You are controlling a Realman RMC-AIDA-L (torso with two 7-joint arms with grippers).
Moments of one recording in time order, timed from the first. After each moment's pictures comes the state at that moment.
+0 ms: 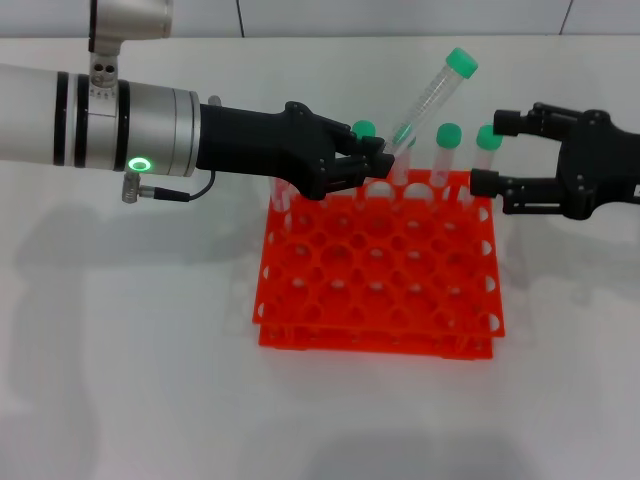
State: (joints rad) left arm -0.77 -2.06 0.98 0.61 1.88 1.45 -1.54; right arm 0.38 2.01 -1.07 -0.93 -1.54 -1.51 1.45
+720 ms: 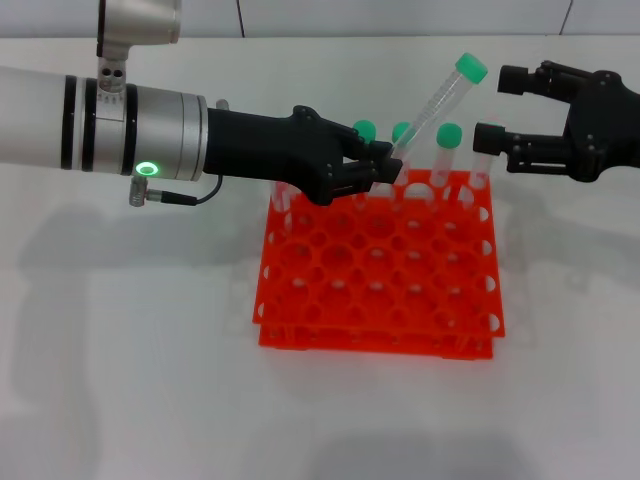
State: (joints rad) left arm -0.77 -2.07 0.99 0.61 1.88 1.45 -1.54; right arm 0.39 2.01 -1.06 -0.95 -1.47 -1.51 1.48
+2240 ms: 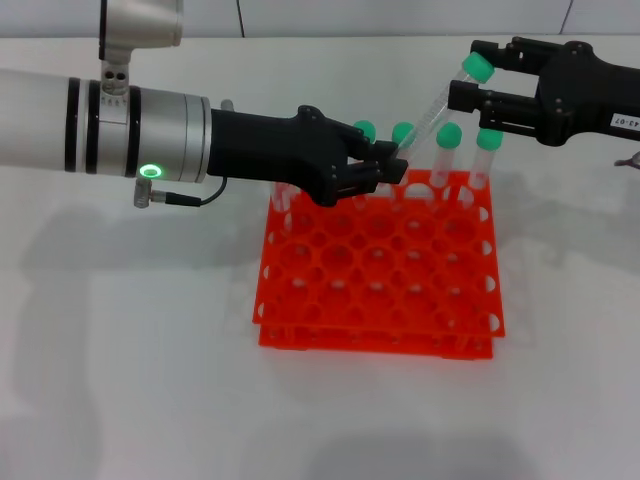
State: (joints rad) left arm -0.77 -2.08 0.99 0.61 1.87 1.46 -1.51; right arm 0.47 2.02 -1.07 -0.88 -1.45 -1.45 1.48
